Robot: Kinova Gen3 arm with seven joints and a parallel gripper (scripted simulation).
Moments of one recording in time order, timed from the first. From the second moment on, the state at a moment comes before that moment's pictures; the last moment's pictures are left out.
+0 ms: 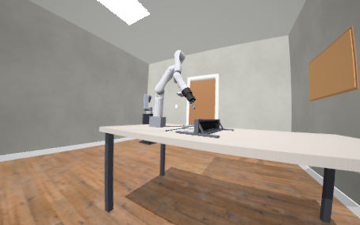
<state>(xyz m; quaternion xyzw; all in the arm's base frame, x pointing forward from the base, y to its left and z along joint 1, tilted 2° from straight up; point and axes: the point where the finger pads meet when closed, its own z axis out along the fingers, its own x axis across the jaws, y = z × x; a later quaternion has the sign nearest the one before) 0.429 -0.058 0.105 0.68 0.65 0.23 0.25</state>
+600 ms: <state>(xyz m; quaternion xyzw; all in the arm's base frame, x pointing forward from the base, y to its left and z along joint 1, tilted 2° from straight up) 0.403 -0.050 0.149 0.68 0.64 0.24 0.25</state>
